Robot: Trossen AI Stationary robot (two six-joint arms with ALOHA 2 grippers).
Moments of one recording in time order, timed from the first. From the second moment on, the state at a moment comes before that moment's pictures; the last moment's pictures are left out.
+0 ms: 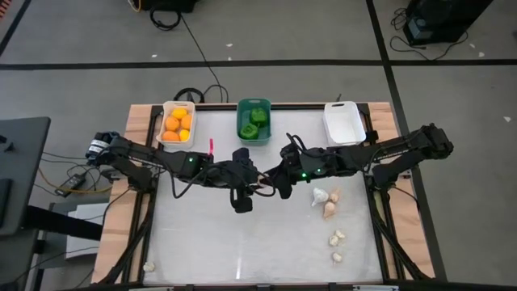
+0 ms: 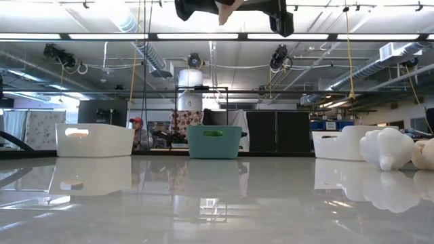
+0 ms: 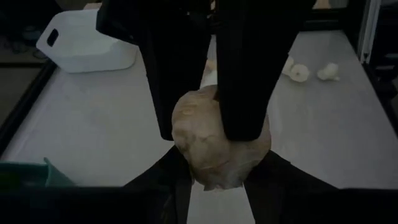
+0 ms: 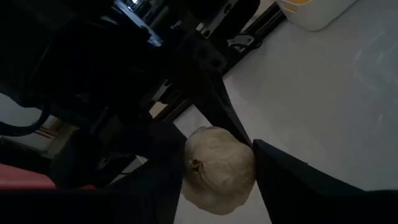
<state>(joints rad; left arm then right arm) -0.21 1.53 1.34 -0.40 -0.30 -0.12 0.16 1.42 1.11 -0.09 0.11 0.86</state>
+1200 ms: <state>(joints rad) -0.16 1.31 1.19 -0.82 -0.33 -0.48 -0.22 1.21 1.11 -0.76 0.09 0.70</state>
